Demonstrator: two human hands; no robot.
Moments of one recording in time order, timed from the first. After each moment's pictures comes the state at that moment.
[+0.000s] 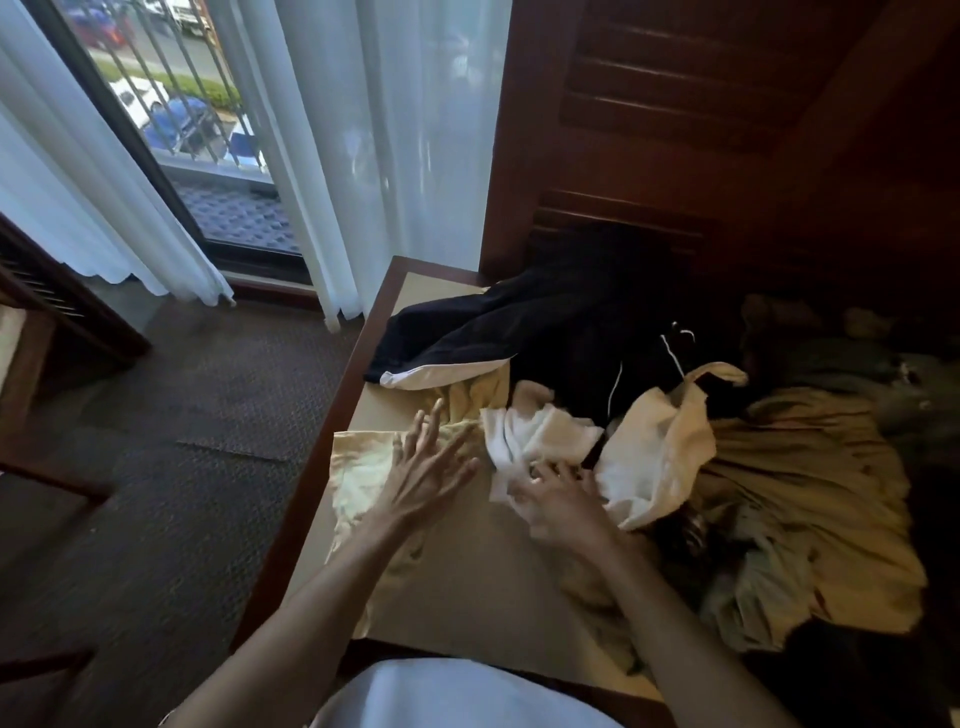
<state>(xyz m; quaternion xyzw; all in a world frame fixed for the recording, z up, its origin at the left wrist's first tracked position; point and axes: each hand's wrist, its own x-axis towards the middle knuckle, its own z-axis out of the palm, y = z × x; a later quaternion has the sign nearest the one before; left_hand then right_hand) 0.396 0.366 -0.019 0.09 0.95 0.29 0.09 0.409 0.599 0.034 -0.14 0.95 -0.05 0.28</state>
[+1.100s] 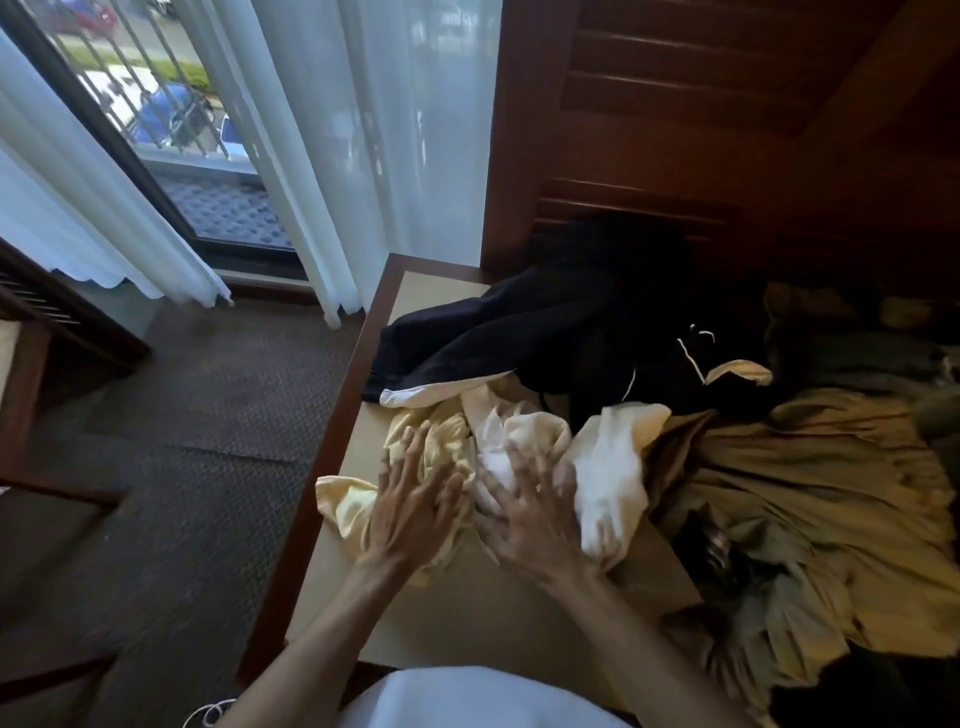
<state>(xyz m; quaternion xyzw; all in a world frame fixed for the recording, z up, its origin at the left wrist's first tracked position) 0.404 0.358 -0.027 0.05 0.97 0.24 -0.02 0.409 0.559 -0.003 -0.16 0.98 -0.08 0.09</state>
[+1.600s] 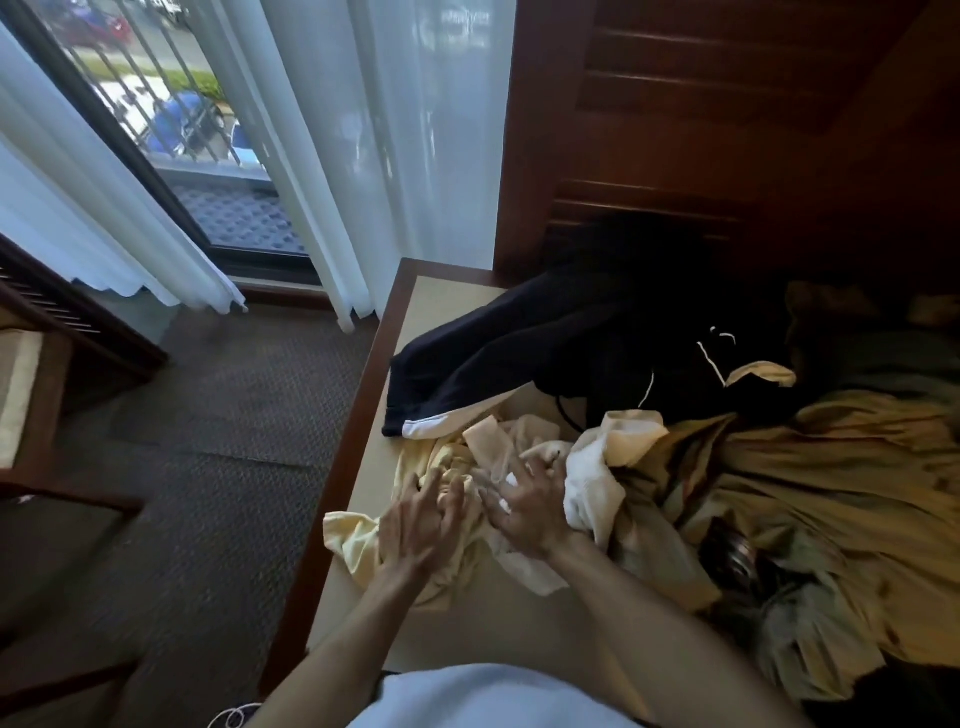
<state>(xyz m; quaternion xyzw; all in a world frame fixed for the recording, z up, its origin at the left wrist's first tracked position) 0.407 0.356 -0.024 -0.10 0.96 0.24 0.07 0.373 0.534 -0.042 -0.16 0.98 -0.13 0.00</state>
